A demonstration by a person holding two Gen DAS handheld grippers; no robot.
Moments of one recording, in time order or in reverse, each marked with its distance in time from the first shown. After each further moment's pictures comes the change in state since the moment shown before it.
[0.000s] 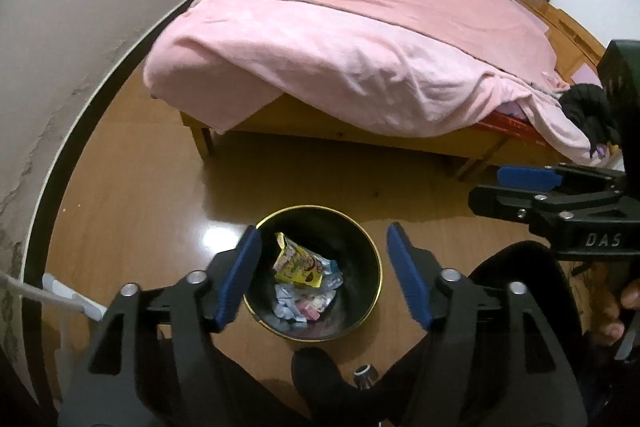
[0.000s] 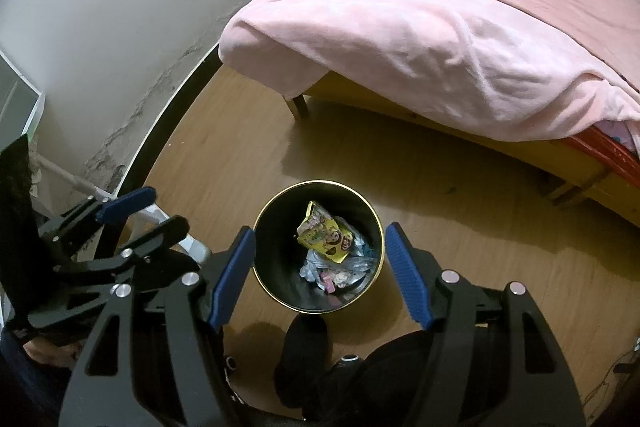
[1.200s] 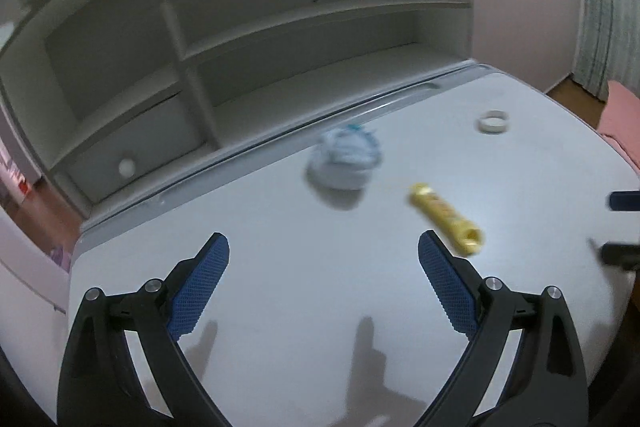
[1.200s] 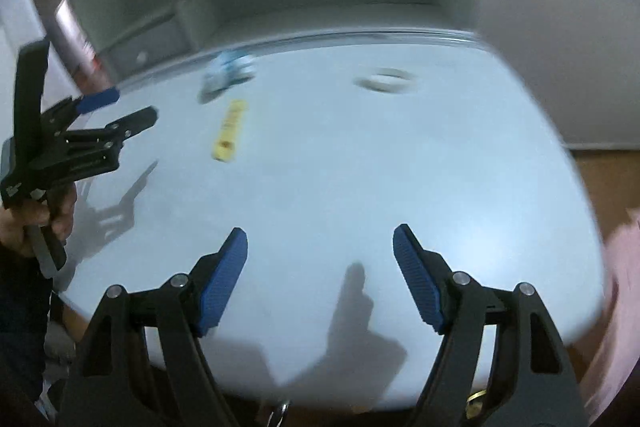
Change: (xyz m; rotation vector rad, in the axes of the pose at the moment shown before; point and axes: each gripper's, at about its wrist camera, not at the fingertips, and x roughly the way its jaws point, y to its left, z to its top) left arm -0.453 0.363 -0.238 -0.674 -0.188 0.960; right arm -0.034 0.612 -0.057 -1.048 0.058 0.494
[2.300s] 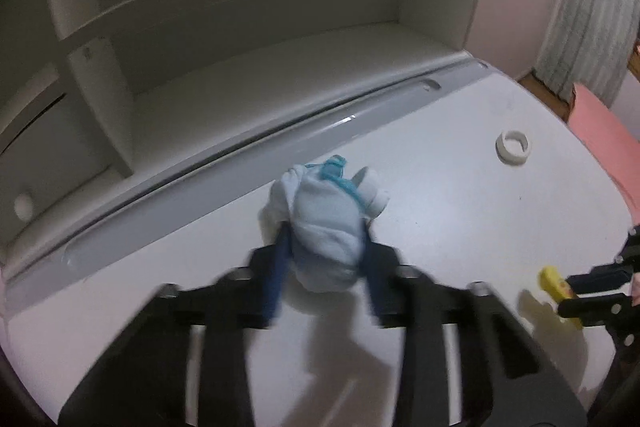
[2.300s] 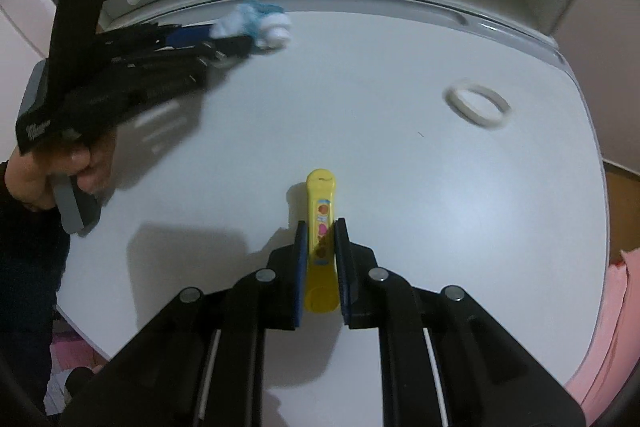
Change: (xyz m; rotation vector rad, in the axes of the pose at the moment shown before) left arm 0.106 0.018 0.046 -0.022 0.095 -0.223; right arm 0.049 0.036 0.068 -0.081 0.272 -0.017
